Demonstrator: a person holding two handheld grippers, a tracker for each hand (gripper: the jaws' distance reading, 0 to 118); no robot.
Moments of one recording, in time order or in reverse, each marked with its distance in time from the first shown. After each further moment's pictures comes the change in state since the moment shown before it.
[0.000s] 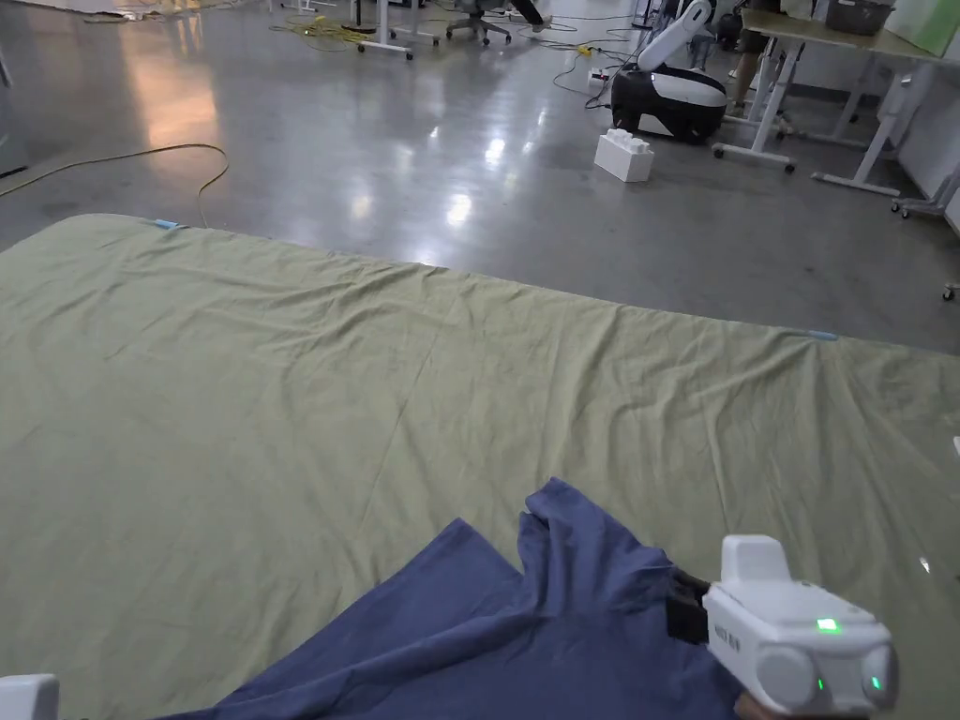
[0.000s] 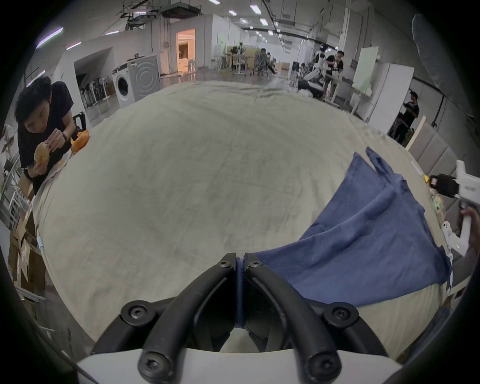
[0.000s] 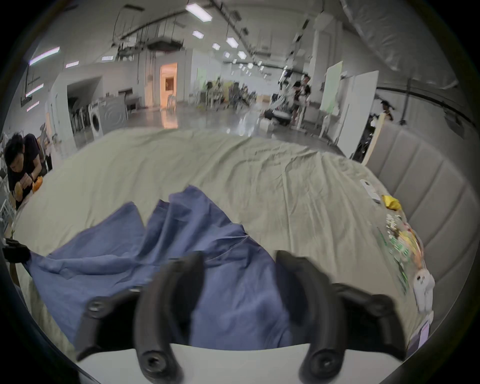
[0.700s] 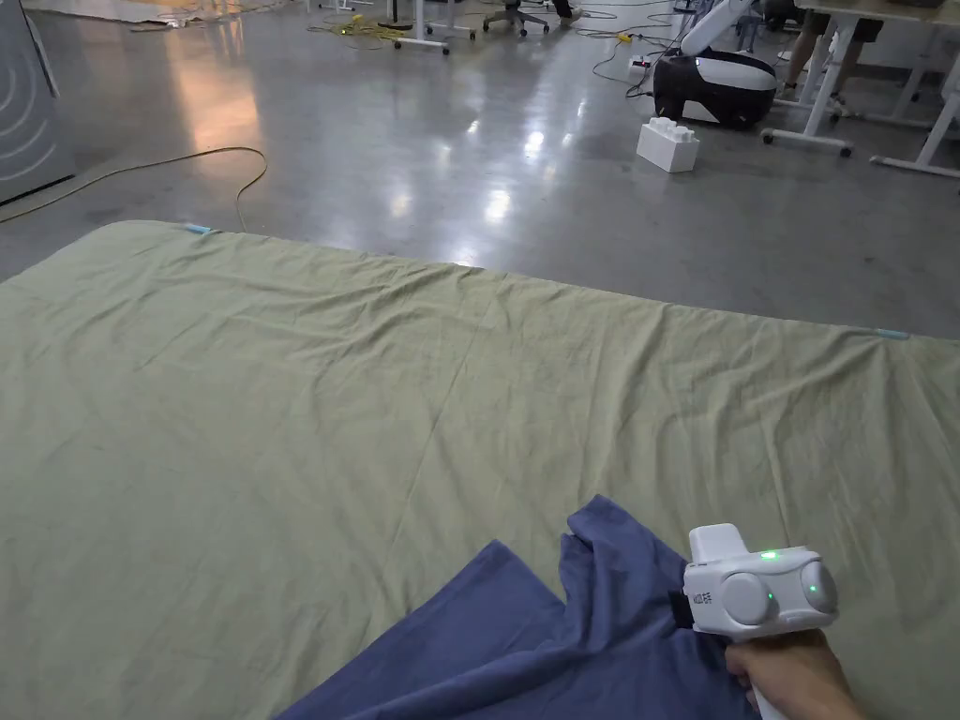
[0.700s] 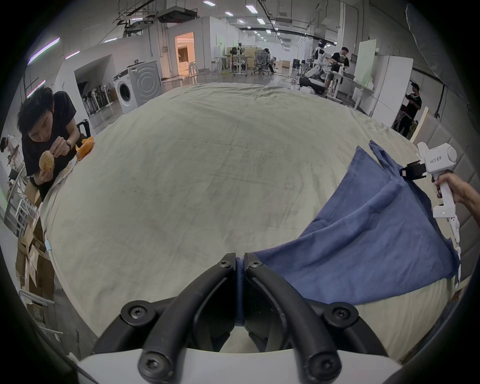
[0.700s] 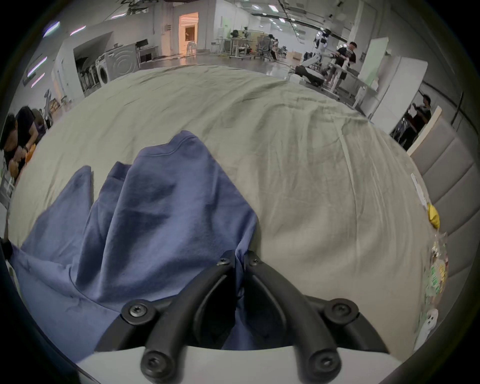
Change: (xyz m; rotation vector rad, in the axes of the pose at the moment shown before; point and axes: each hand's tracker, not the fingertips) left arm 0.015 -0.004 -0.004 -0.009 0.054 -0.040; right arm -0.025 0.020 -0.134 -0.232 0.079 0.129
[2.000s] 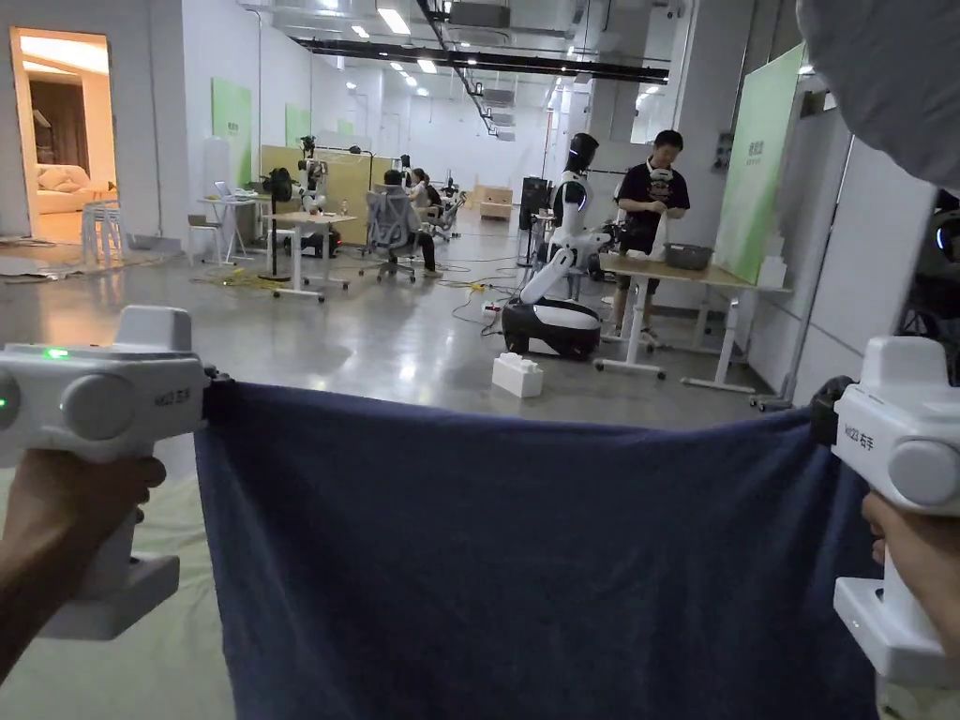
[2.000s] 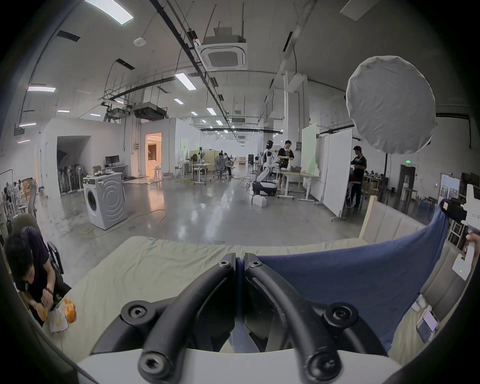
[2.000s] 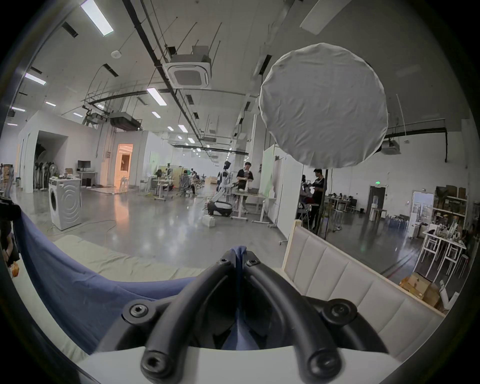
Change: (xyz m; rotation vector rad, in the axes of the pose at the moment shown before) left arm 0.129 0.344 0.227 0.669 -0.216 -0.118; right arm 0.167 0.046 0.472 0.850 -0.508 -0.264
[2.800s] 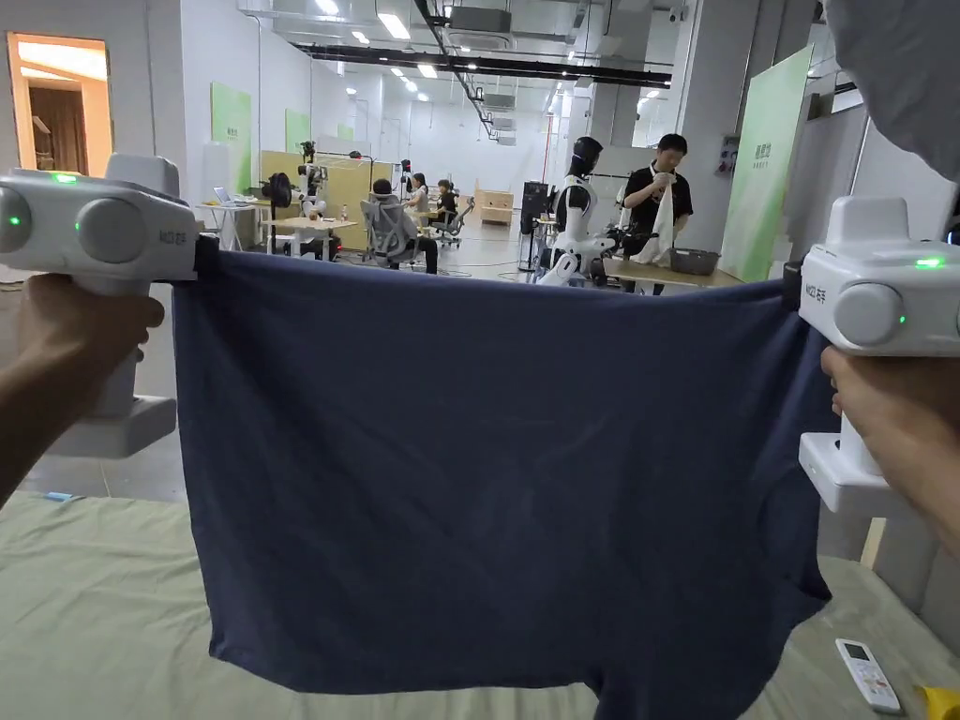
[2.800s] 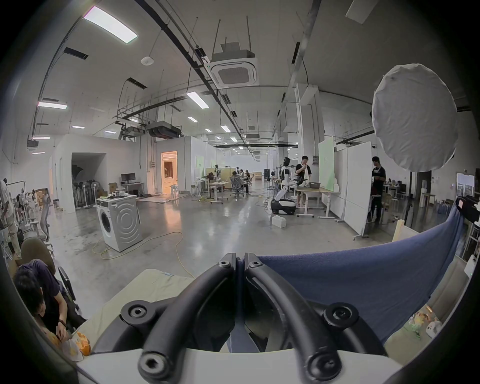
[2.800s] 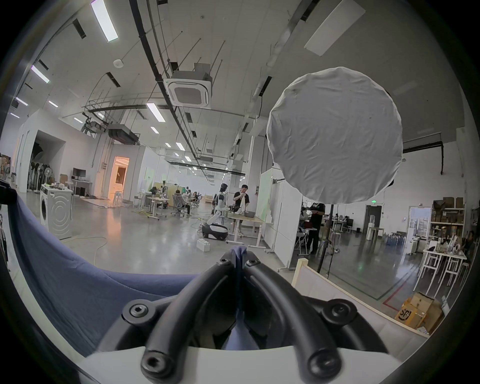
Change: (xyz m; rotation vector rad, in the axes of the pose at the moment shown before) left arm -0.029 0.119 -0.110 0.096 0.122 -0.026; right arm -0.056 0.098 -0.099 0.130 -0.039 0.035
